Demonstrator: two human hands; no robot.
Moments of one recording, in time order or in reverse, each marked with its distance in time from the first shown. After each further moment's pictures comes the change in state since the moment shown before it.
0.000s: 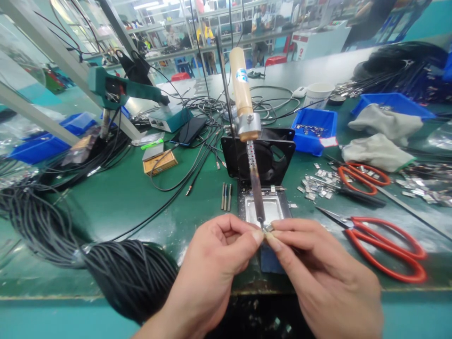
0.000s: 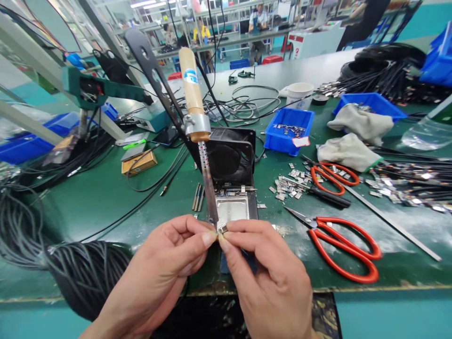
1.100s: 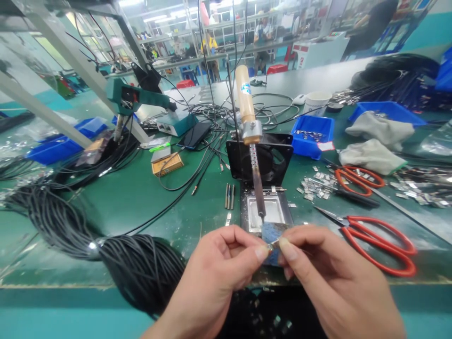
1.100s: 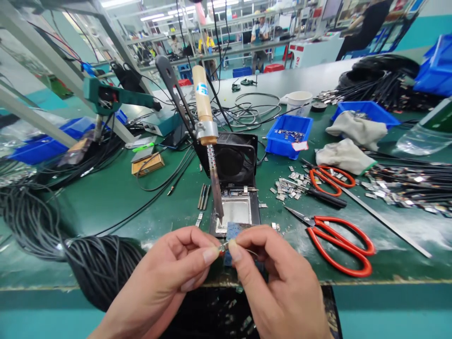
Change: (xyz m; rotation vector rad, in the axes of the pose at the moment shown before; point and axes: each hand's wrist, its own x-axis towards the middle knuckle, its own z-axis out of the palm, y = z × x) left_hand -0.023 -0.004 -0.006 -0.005 -0.097 -0.060; right_hand -0.003 -0.012 -0.020 0.163 -0.179 0.147
